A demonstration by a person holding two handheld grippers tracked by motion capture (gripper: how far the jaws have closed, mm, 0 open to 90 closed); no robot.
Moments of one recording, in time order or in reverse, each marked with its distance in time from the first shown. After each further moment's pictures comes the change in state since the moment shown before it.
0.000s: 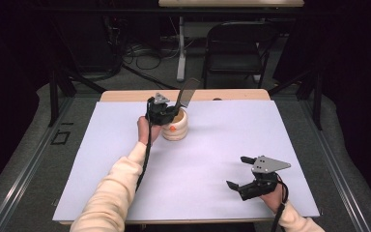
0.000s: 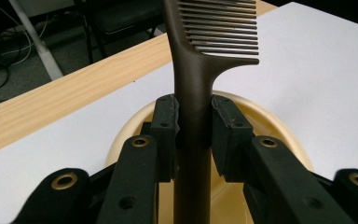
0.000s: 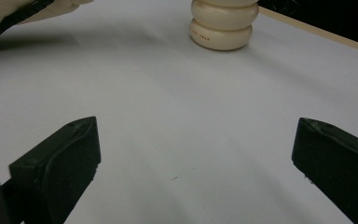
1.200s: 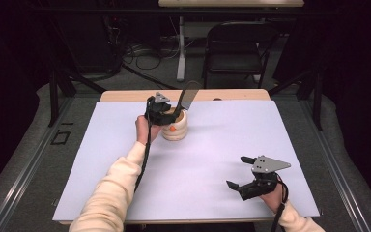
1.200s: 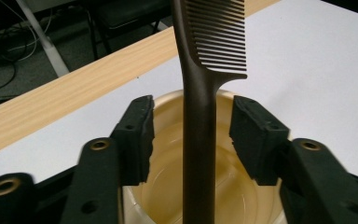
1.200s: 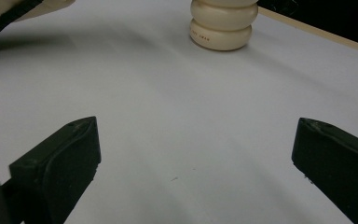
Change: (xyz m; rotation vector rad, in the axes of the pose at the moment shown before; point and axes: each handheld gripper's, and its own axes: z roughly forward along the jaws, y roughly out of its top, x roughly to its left) left arm -0.003 0.007 -0.009 0.025 0.016 0.015; right arm 0.000 0.000 0.000 0.000 0.000 -0.003
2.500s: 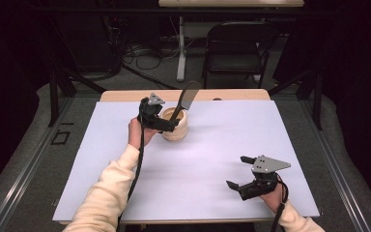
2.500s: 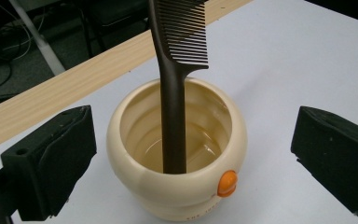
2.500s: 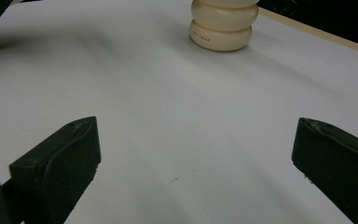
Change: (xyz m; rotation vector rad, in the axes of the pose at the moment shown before) left arm -0.014 0.002 -0.046 0.030 -0.017 0.025; right arm 0.000 0.001 0.000 0.000 0.001 0.000
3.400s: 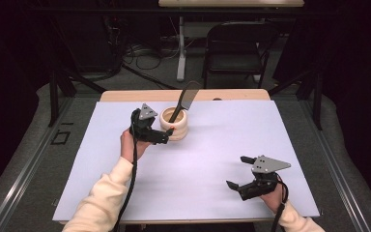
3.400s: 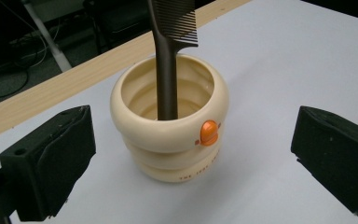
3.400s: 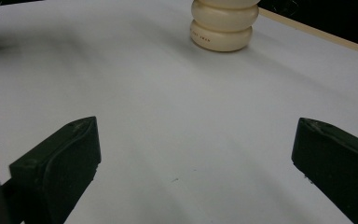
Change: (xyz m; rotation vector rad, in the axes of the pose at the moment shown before) left arm -0.015 -0.029 -0.032 -0.042 0.036 0.009; right arm 0.000 0.000 0.000 -0.002 0.000 -0.001
